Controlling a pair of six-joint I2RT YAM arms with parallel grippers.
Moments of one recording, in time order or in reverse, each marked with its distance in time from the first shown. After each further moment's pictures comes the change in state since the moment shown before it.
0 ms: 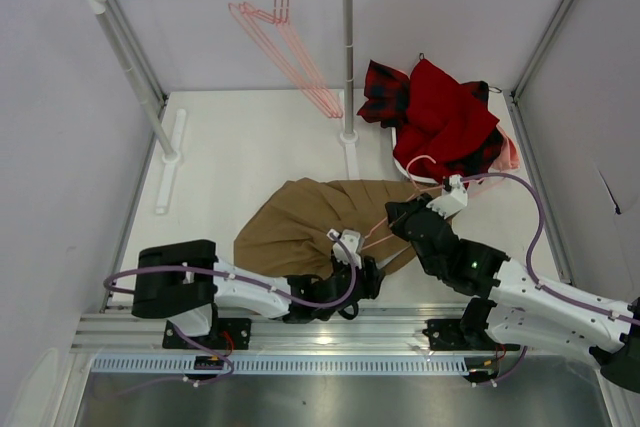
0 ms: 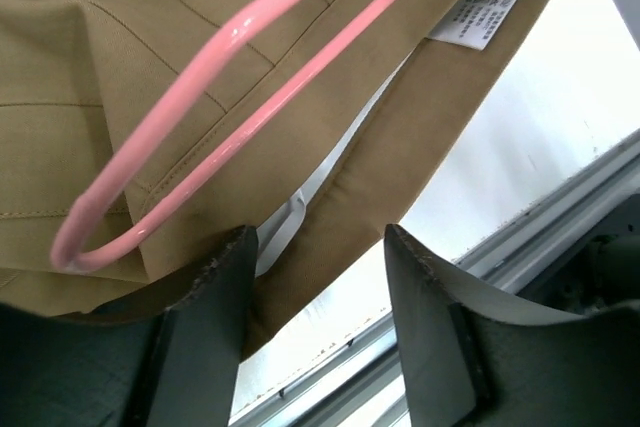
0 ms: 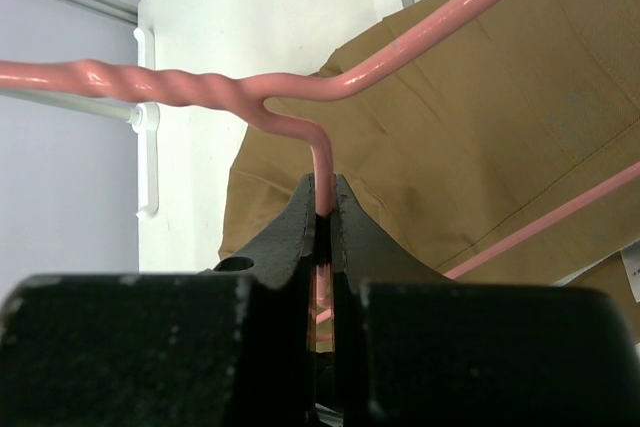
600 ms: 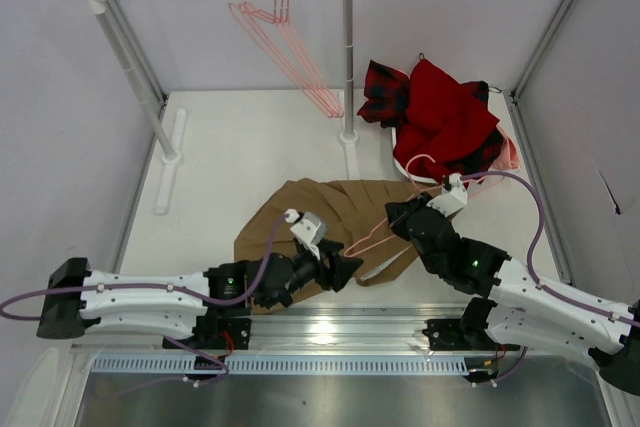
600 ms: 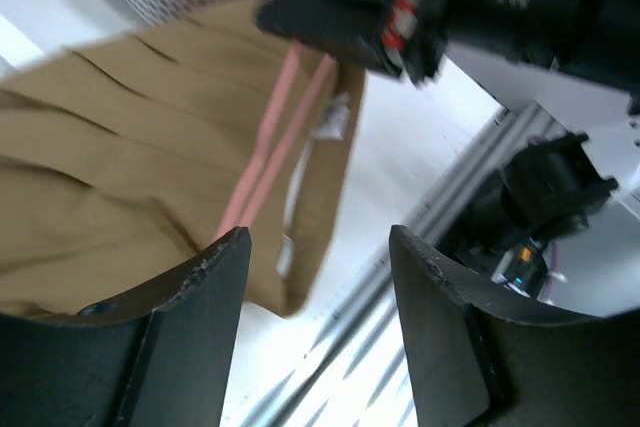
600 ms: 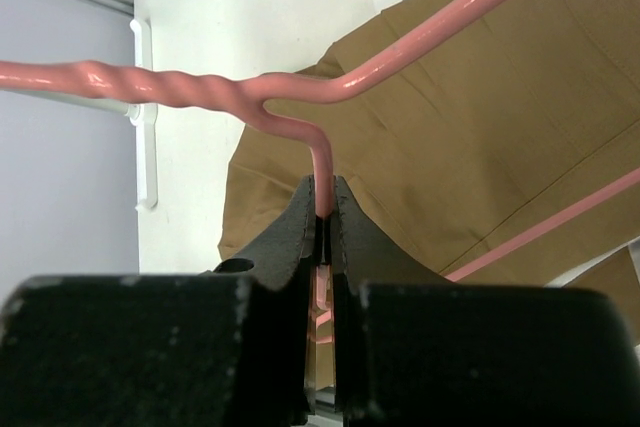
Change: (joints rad) left arm 0.003 -0.634 -0.064 -0.247 0.162 0.349; right arm -0.024 0.000 0.005 -0.016 -0.038 0.000
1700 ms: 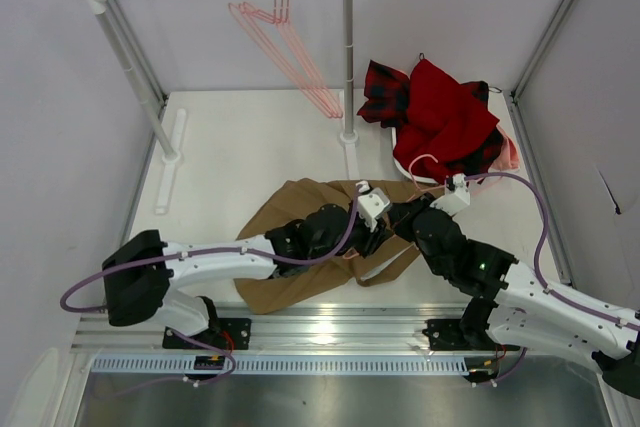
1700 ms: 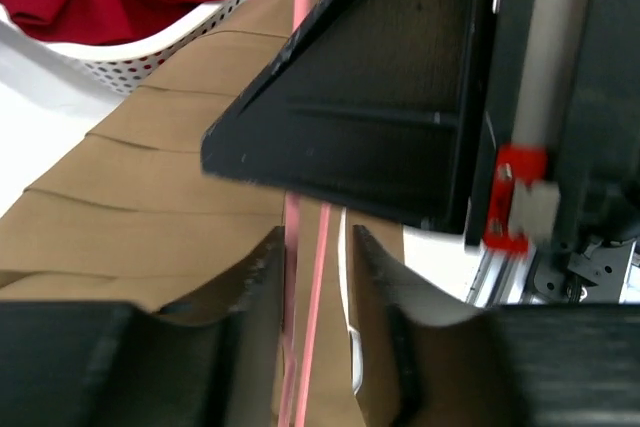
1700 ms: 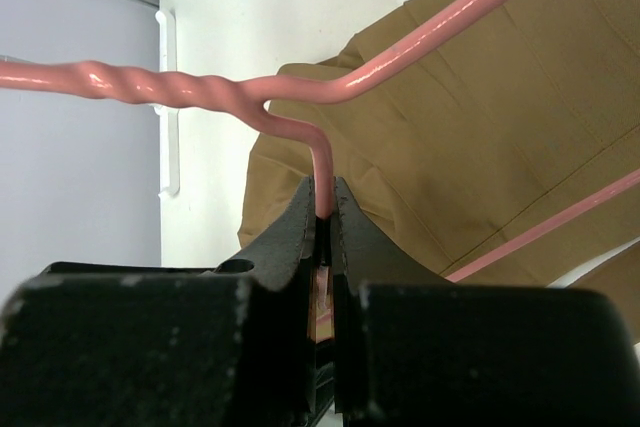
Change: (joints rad) left arm 0.280 0.446 0.276 0.101 0.432 0.360; right arm 0.003 -0.047 0.000 -0.008 -0.042 0.003
